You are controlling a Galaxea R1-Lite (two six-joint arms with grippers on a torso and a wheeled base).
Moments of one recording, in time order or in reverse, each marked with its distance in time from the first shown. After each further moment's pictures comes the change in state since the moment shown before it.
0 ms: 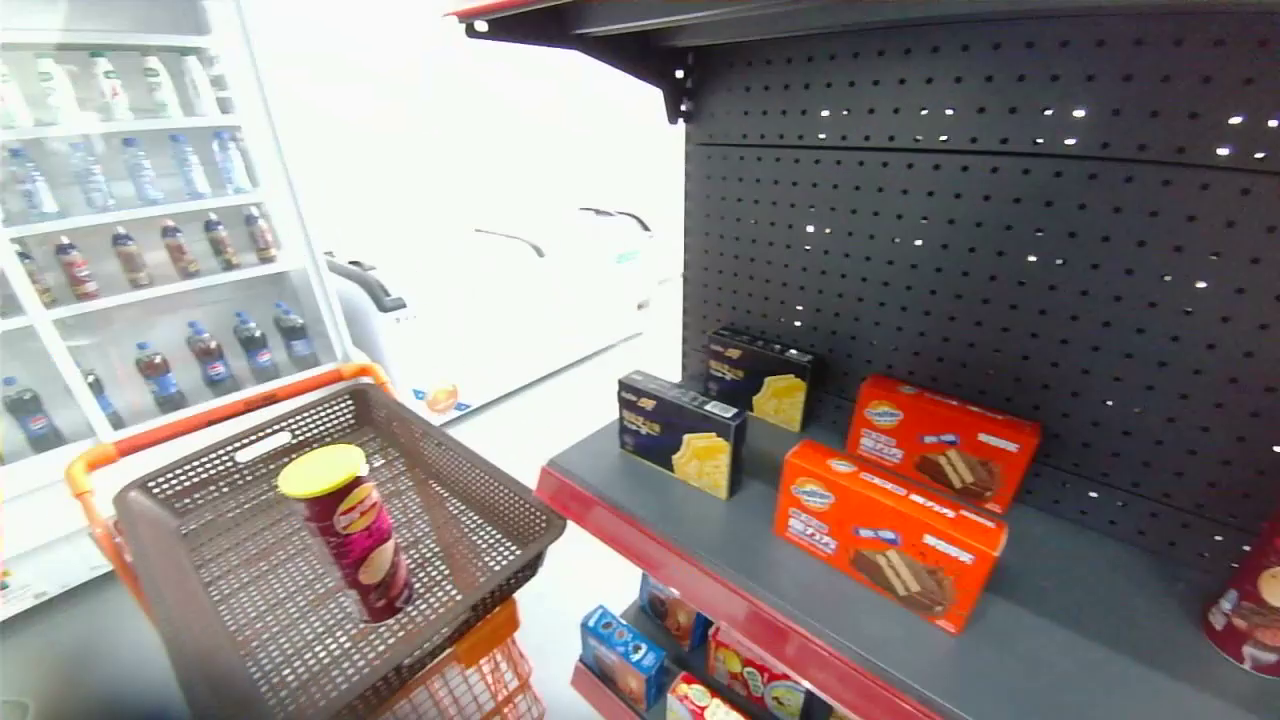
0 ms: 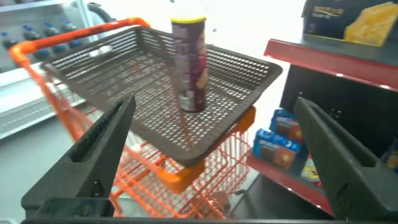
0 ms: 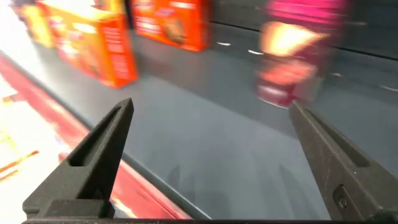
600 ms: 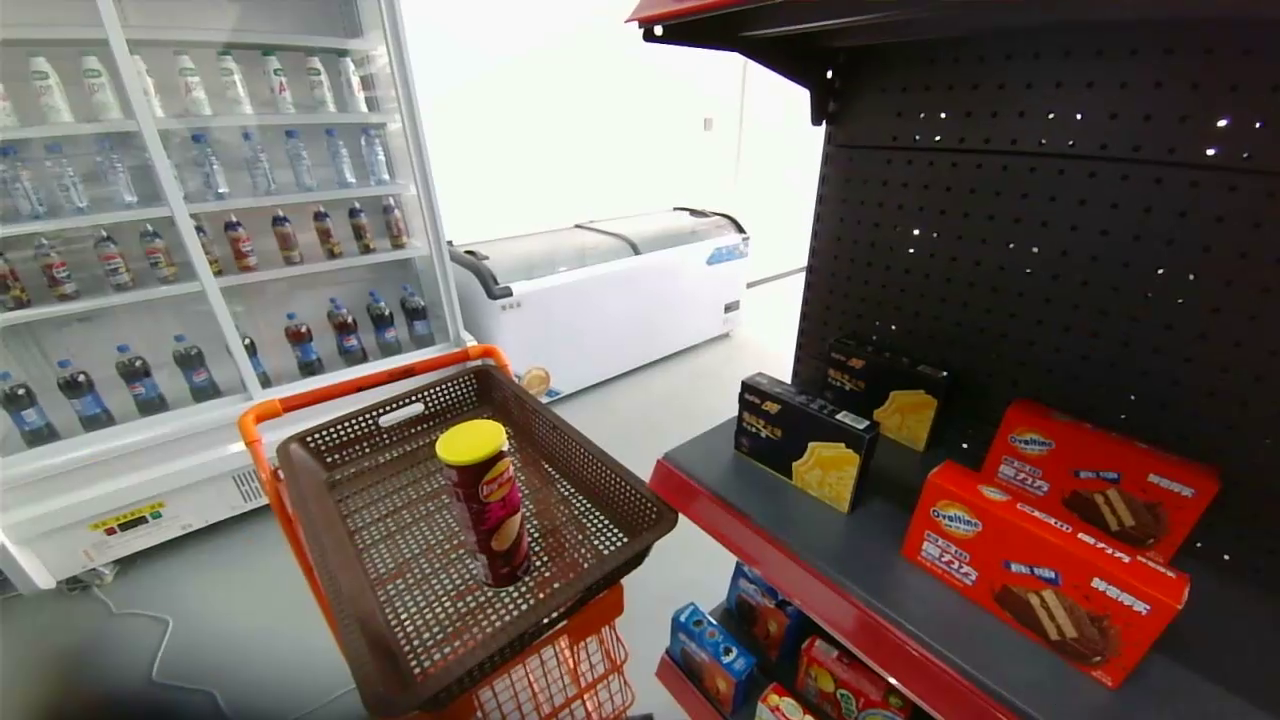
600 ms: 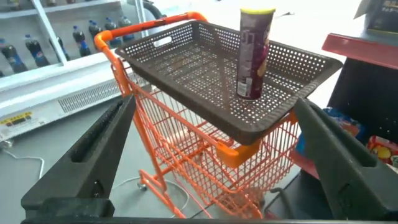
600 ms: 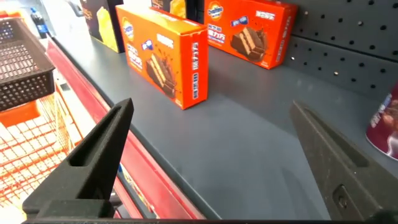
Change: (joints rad) left arm -0.001 0.000 -0.006 0.001 -0.001 0.038; right arm 0.000 0.000 0.000 0.000 0.000 0.001
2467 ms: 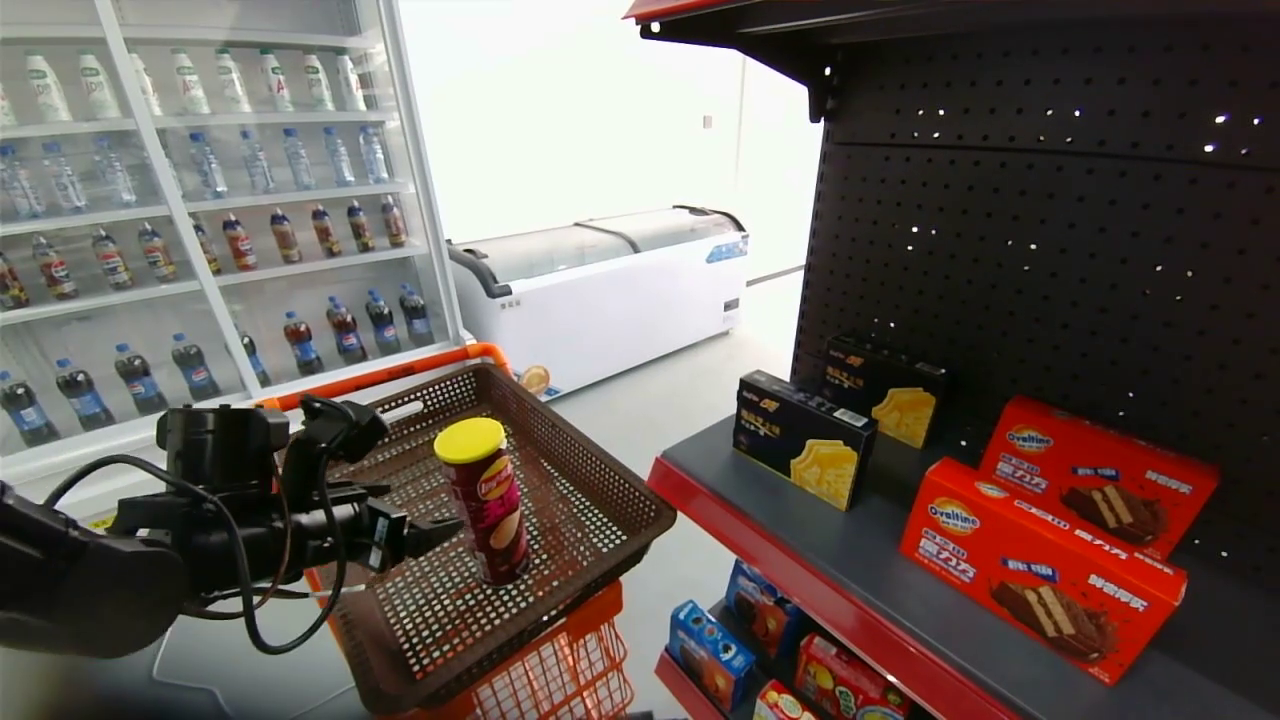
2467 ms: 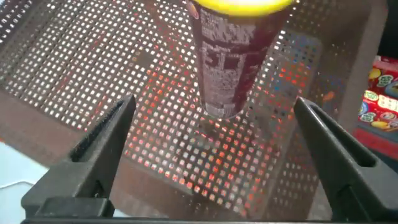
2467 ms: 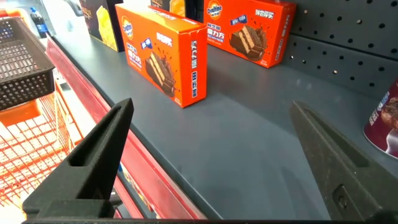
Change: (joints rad) left arm 0.010 1.858 -0.603 -0.657 -0.322 0.180; right arm 0.000 0.000 0.000 0.000 0.000 0.000
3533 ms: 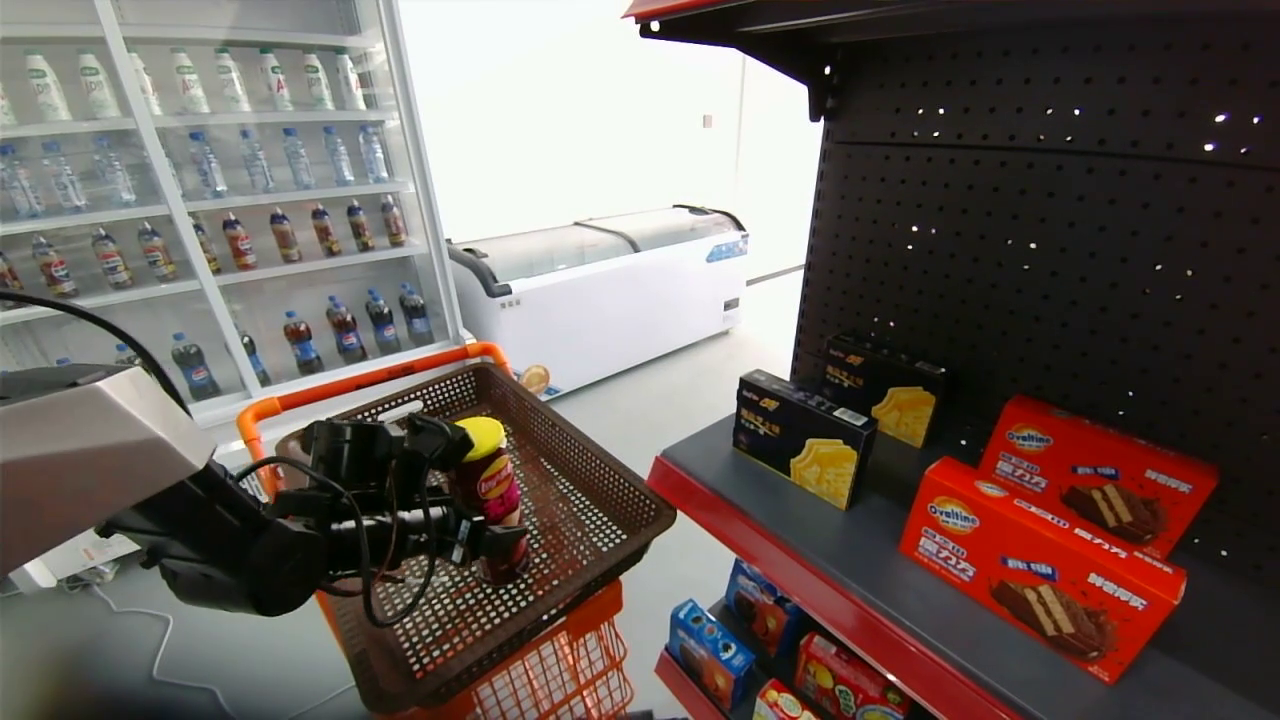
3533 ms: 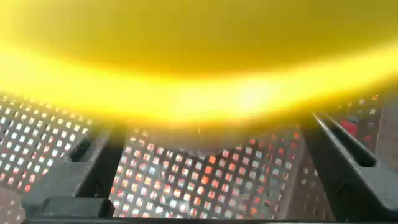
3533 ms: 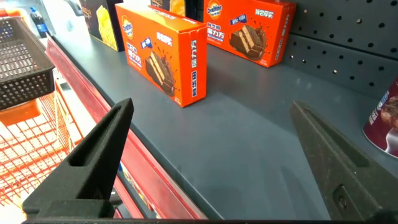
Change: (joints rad) left arm -0.097 0.286 -0.167 -0.077 0.000 -0.008; right arm 0.000 0.000 0.000 0.000 0.000 0.000
